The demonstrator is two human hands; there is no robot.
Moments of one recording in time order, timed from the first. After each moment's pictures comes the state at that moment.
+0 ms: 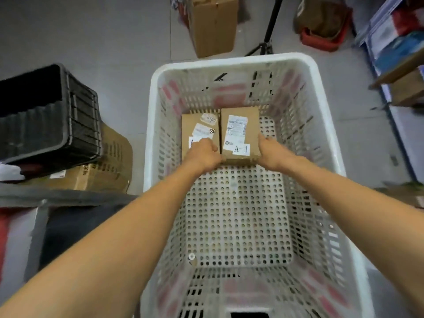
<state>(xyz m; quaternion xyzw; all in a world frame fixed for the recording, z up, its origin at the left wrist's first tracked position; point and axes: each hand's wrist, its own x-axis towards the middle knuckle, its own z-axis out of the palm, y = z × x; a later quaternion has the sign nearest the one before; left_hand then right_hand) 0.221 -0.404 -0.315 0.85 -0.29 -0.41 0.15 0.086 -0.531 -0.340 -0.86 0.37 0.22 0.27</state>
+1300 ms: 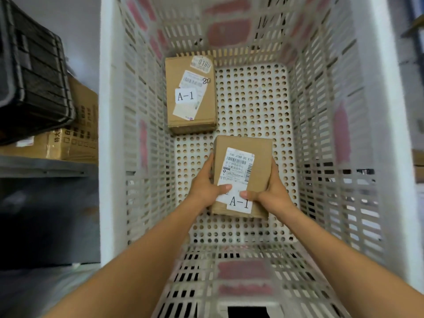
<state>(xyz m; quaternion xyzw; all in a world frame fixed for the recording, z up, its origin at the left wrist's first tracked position) 0.130 -0.312 -0.480 0.76 -0.10 -0.55 0.32 -0.027 -0.410 -0.497 -0.56 0.52 0.01 0.64</state>
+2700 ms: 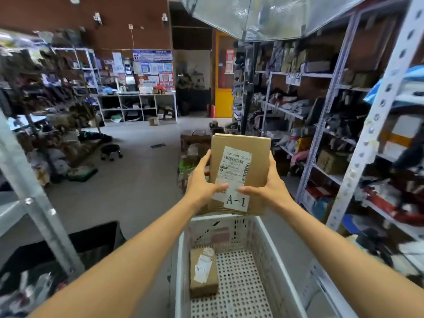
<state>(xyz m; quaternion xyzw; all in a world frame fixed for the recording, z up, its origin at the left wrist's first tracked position) 0.174 -0.284 0.098 0.69 -0.44 -0.20 0.54 0.013 -0.397 0.082 -0.77 0.28 -0.36 0.45</state>
